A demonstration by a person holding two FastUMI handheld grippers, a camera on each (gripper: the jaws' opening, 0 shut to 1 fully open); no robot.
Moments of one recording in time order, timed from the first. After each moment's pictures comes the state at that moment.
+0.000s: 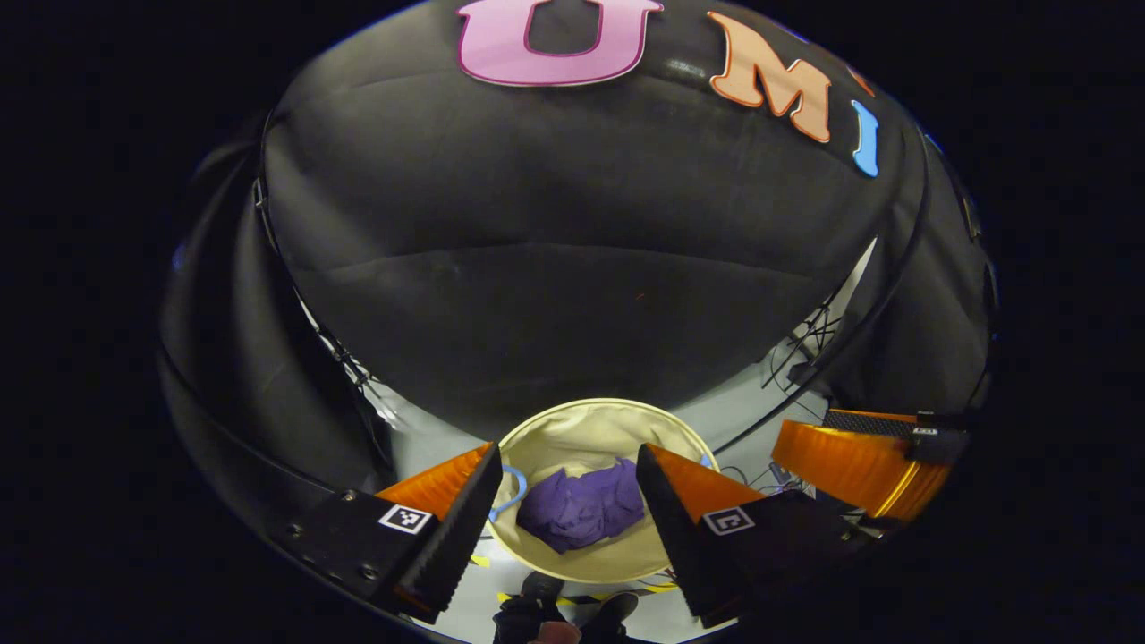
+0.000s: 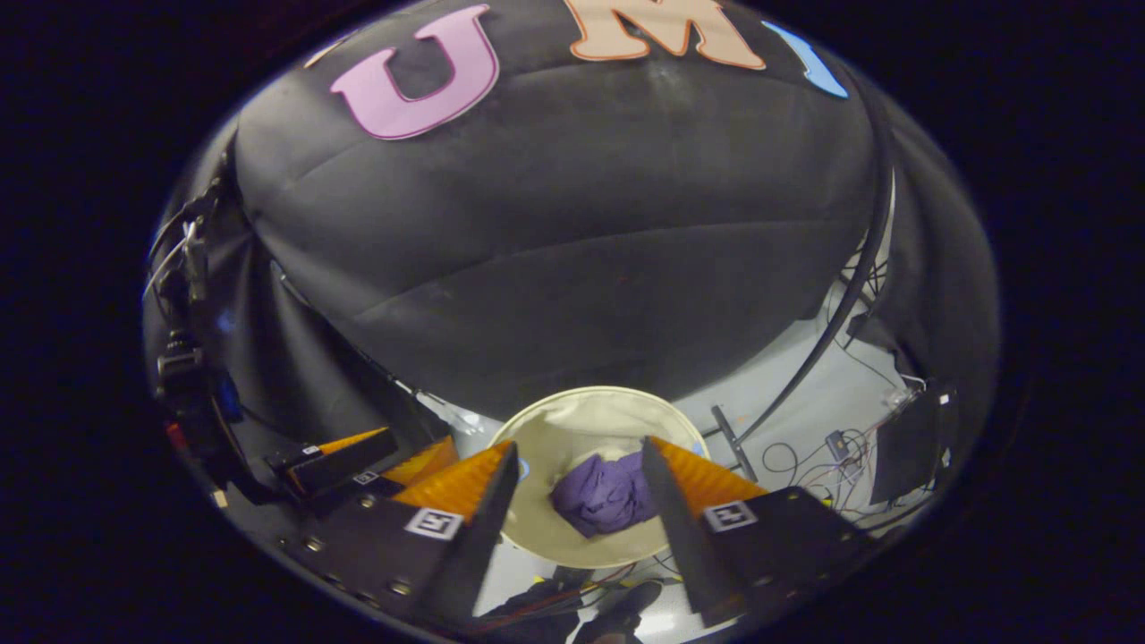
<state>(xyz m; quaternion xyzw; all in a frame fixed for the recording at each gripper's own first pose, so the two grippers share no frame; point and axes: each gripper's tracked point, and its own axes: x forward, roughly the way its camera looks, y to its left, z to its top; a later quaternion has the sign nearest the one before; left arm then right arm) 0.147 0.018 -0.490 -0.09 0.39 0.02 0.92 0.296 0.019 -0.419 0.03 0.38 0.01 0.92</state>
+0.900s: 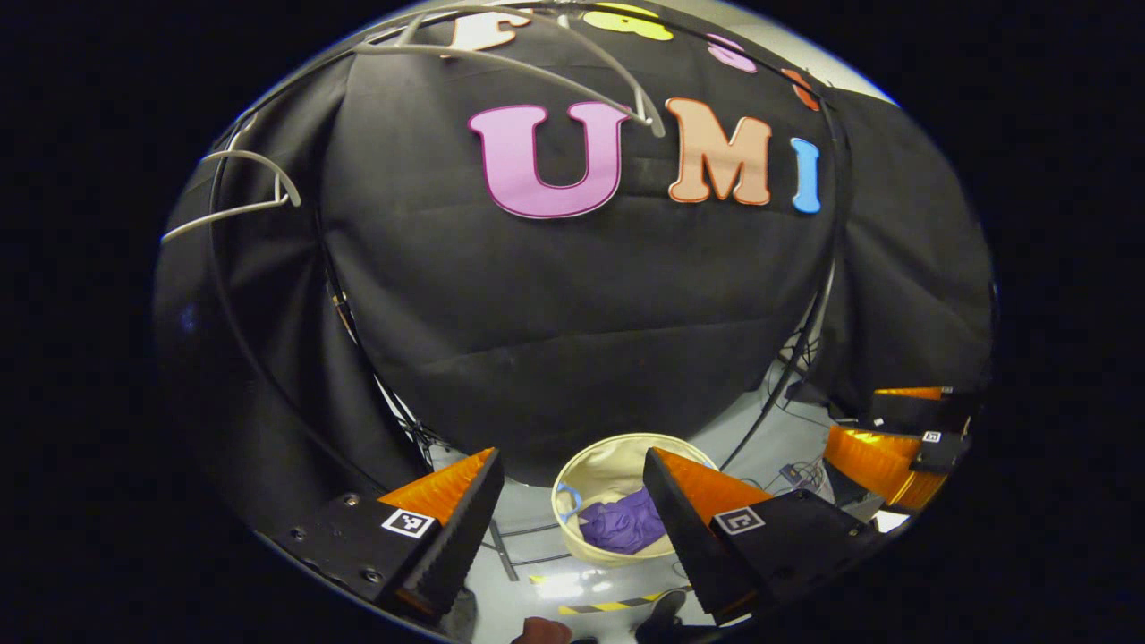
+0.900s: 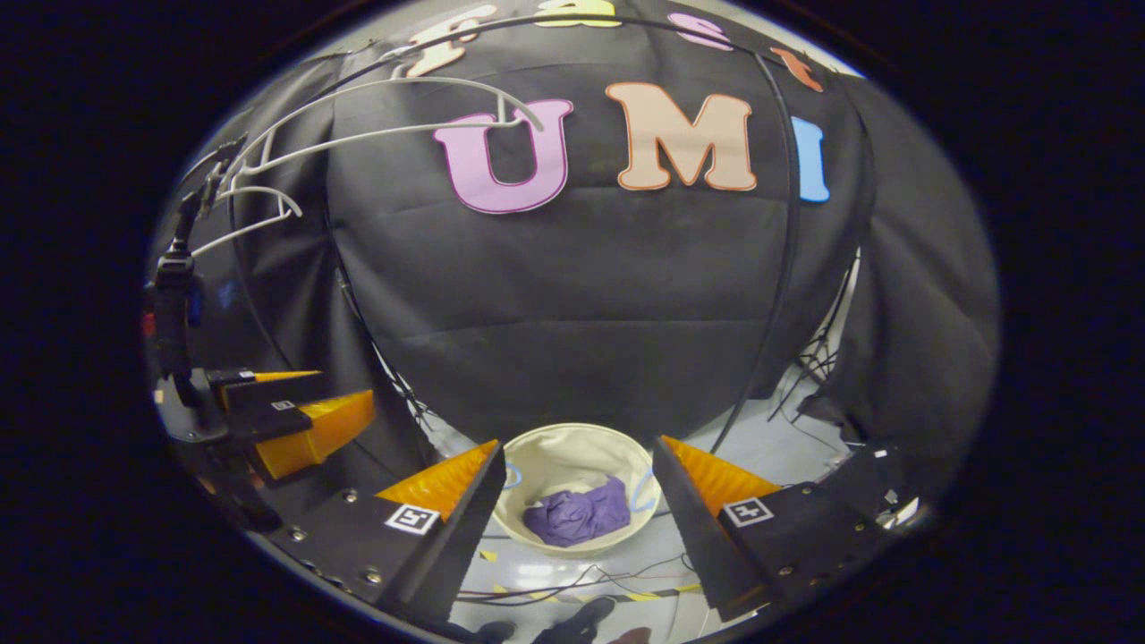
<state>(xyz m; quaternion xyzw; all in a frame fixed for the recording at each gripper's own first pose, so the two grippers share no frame) 0.025 0.086 -0.320 -0.02 0.30 -0.01 0.95 0.146 0.048 -0.276 -0.05 0.26 -0.01 0.96</state>
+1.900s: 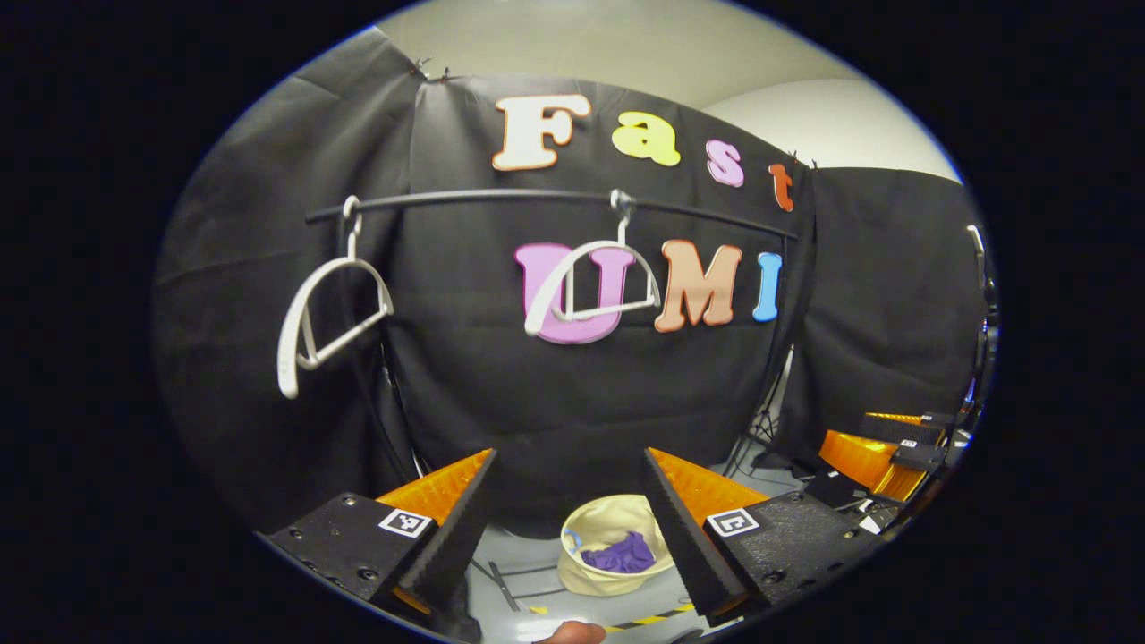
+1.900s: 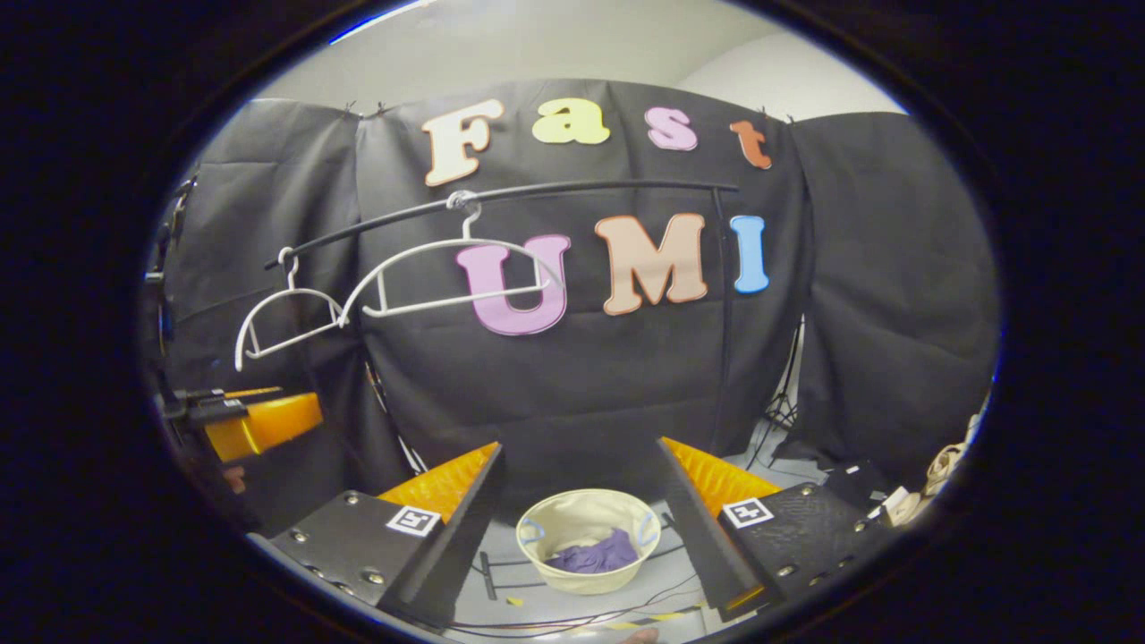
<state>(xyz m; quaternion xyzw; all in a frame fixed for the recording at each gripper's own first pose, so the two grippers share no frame) -0.068 0.155 -0.100 -0.05 0.11 -0.01 0.99 0.042 0.091 -0.095 -0.03 0.09 -0.05 0.99</state>
